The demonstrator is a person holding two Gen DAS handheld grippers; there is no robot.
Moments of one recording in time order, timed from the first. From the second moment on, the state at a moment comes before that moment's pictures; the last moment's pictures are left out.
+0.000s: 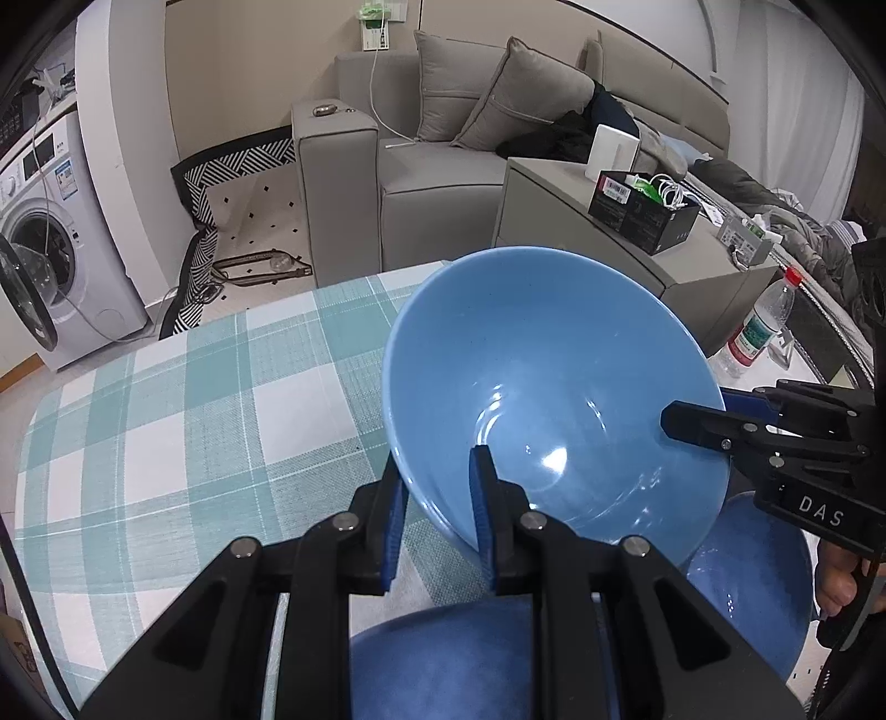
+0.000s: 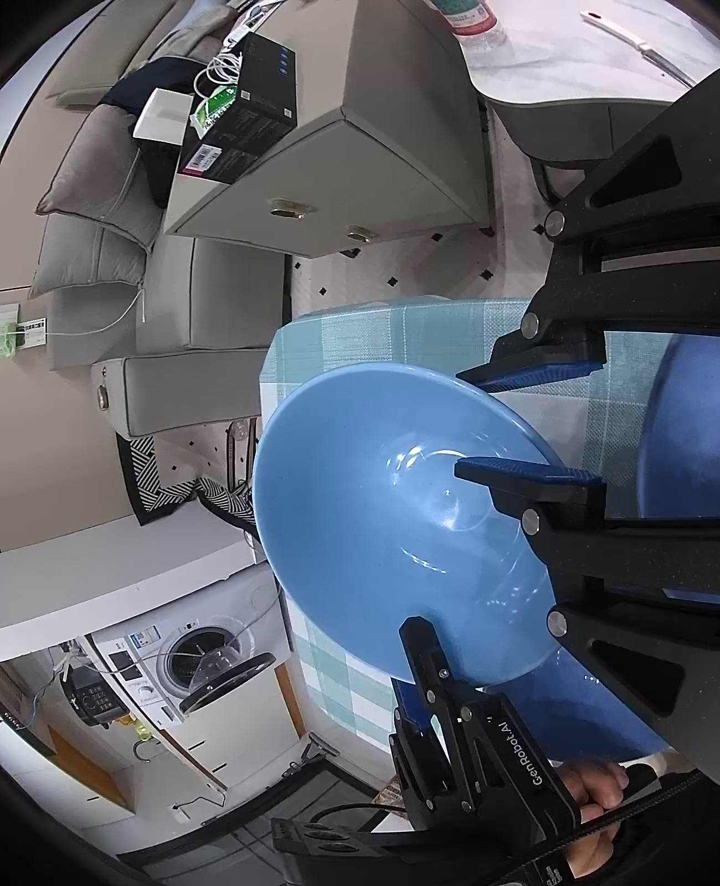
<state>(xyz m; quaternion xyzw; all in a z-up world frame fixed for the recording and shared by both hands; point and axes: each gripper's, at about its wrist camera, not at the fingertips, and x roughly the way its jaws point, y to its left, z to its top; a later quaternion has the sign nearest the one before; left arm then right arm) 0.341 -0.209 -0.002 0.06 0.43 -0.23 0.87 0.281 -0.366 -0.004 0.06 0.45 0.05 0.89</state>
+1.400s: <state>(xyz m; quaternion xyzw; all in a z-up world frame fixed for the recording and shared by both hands) 0.259 -0.174 0.049 0.05 0.36 -0.23 0.90 0.206 -0.339 0.049 0.03 0.39 0.06 0.92</state>
